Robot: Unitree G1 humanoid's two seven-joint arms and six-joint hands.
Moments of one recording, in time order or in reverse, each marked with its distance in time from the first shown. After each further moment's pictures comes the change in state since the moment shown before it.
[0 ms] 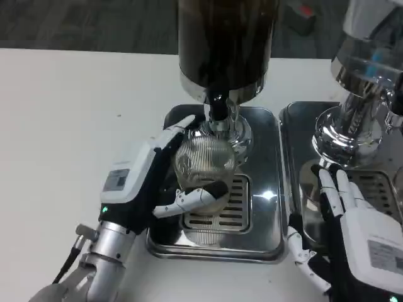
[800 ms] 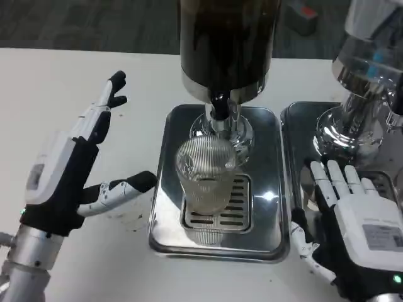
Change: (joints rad) left arm 0.276 0.238 0.246 -0.455 -0.259 -0.153 -0.327; right arm -0.080 -0.127 -0.021 0.000 -0.056 -0.010 0.118
